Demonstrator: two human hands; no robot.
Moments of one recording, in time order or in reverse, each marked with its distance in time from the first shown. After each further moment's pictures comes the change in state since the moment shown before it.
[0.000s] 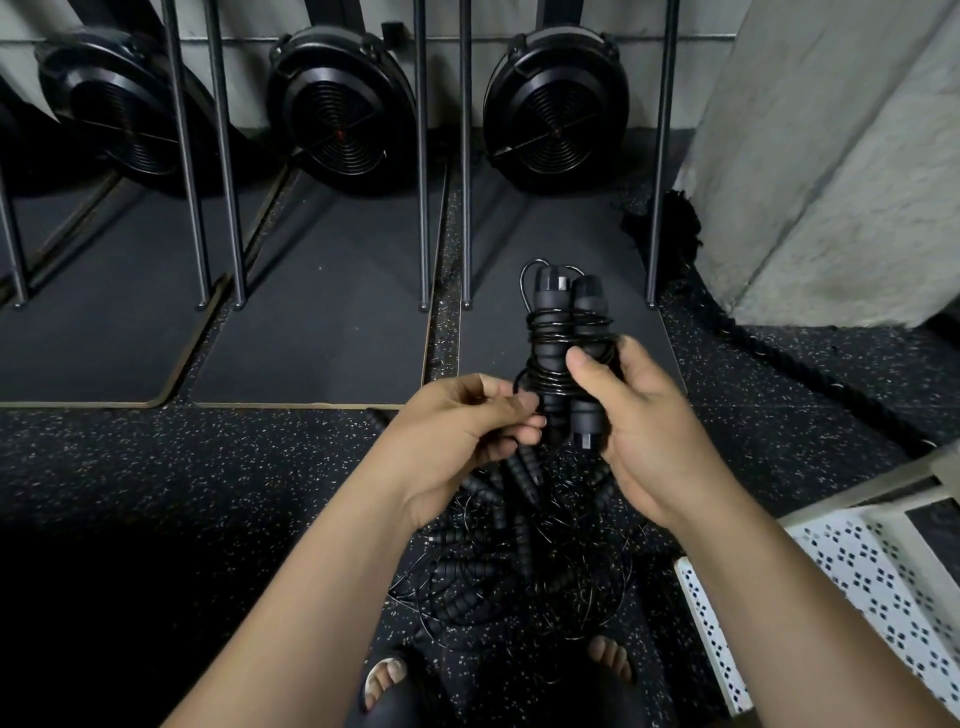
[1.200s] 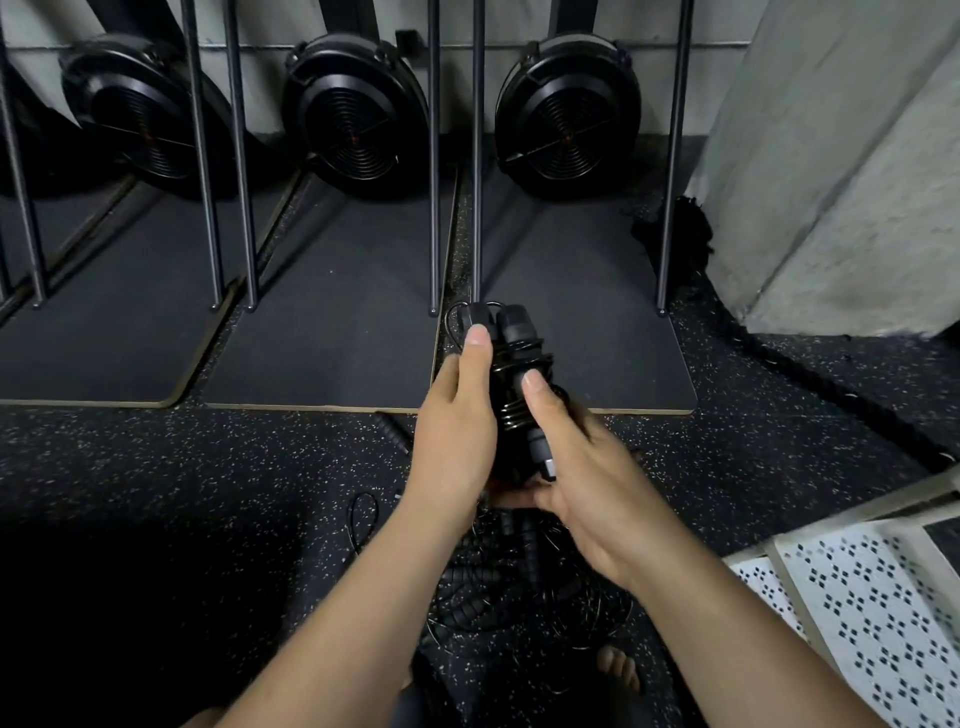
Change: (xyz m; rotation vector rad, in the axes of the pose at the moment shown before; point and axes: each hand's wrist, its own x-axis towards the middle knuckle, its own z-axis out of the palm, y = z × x) left_hand -0.002 -0.004 0.015 0.116 0.431 0.178; right_hand -0.025 0.018 0.044 0.029 -0.114 0.181
